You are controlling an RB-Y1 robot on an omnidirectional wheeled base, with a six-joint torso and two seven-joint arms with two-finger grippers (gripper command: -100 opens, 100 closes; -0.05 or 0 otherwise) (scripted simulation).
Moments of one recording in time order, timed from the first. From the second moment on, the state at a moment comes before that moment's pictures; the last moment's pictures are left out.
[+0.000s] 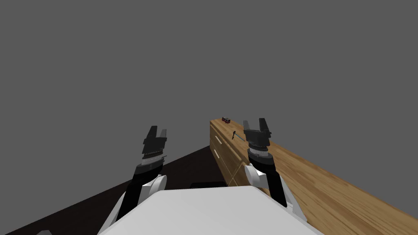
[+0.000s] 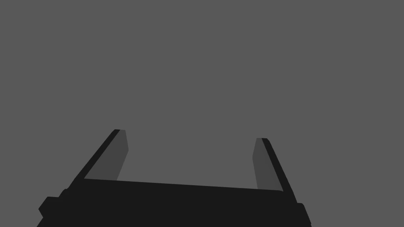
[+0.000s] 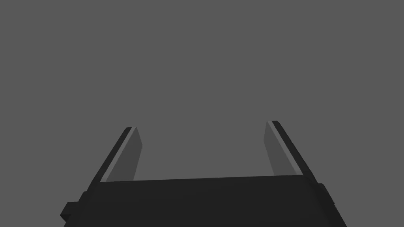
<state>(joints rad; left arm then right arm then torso) 0.55 -0.01 0.04 -2.33 -0.01 -0.50 -0.09 0.45 -0.04 -0.02 -2.36 0.07 -0.60 -0.15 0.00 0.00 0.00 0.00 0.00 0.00</state>
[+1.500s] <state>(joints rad) 0.55 -0.01 0.04 -2.33 -0.01 -0.50 -0.09 0.52 -0.43 -0.05 -2.30 0.08 -0.50 -0.15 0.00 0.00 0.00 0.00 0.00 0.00</state>
